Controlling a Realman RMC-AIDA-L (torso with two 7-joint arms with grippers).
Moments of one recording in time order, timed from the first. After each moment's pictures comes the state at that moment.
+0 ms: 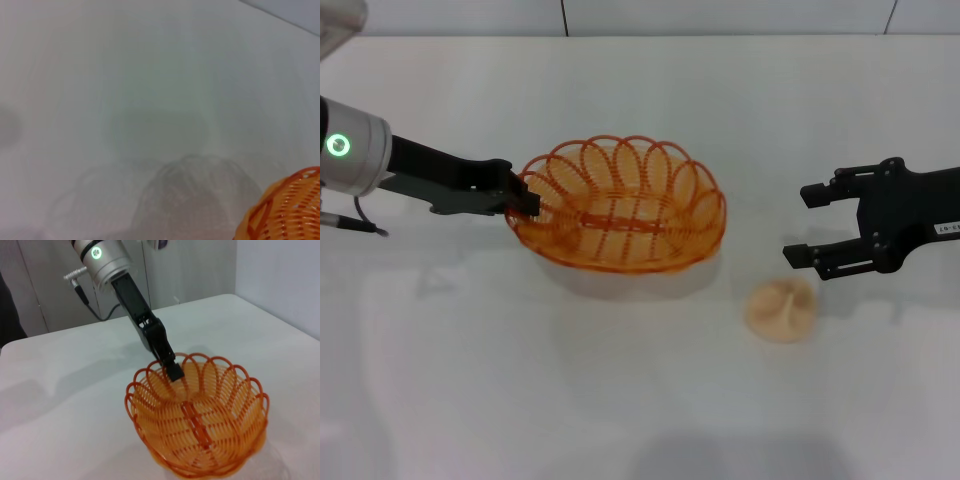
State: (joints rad) left arm -0.67 -2.05 0.87 0.95 2.42 1.54 -2.72; right arm 0.36 2.01 -1.24 -1.33 -1.92 -1.49 1.82
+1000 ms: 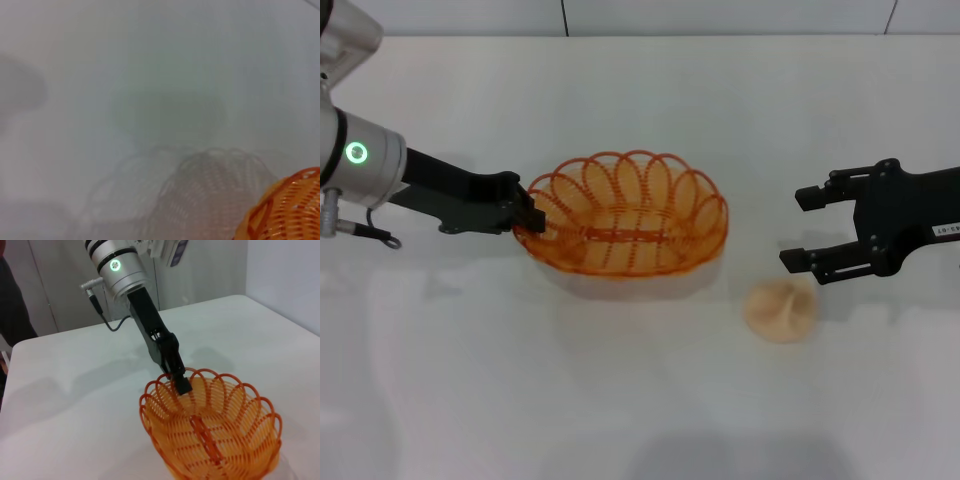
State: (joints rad) left arm -0.72 -2.03 0.87 0.84 2.46 1.50 -2.80; right arm 0.37 2.01 -1.23 -1.34 -1.92 -1.52 1.82
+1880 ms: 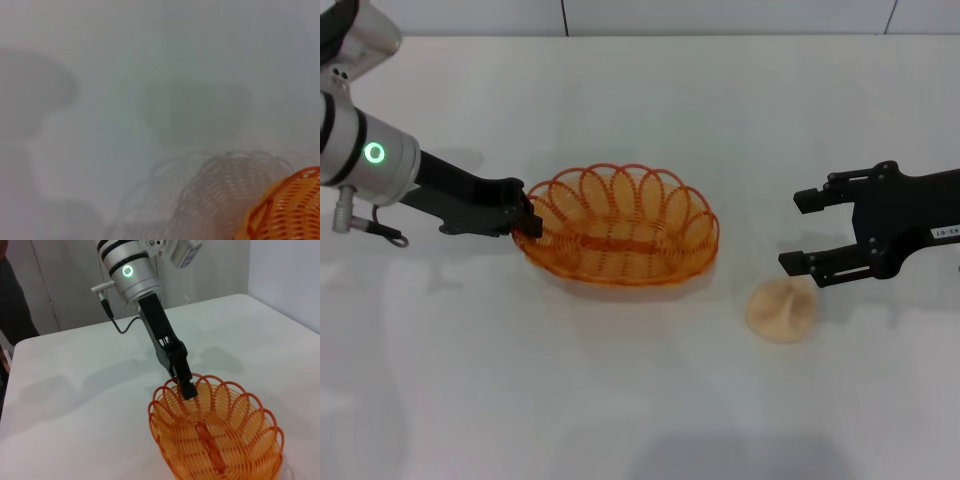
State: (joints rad) left arm -0.77 -2.03 0.87 0.76 2.54 1.44 -2.79; right arm 0.37 2.01 -1.24 -1.34 -1.92 -1.52 1.82
